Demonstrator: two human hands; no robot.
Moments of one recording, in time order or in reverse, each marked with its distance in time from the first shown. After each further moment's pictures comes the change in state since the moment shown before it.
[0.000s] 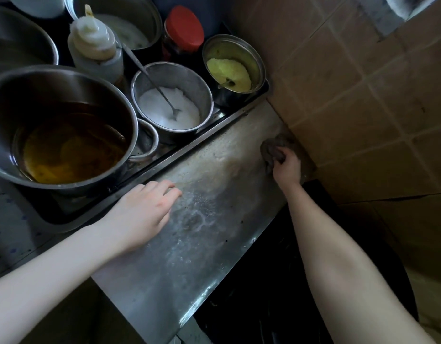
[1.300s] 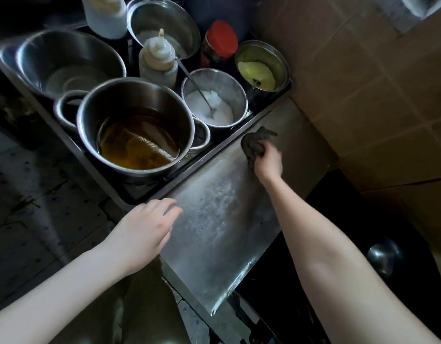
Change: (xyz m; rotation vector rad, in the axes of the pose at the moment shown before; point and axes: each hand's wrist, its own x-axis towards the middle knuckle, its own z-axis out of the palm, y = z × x) left_hand -0.108 -0.038 -0.025 0.040 0.010 0.058; right_hand -0.081 -0.100 0.065 0.070 0.013 -0.006
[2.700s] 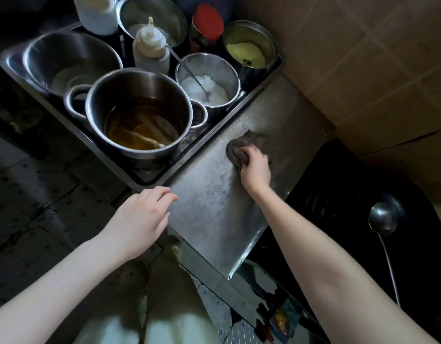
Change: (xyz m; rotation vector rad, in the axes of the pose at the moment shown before) left_hand -0.036 -0.004 -0.011 -0.034 -0.015 -0.047; right_hand -0.103 0.003 0.012 -0.045 -0.053 -0.068
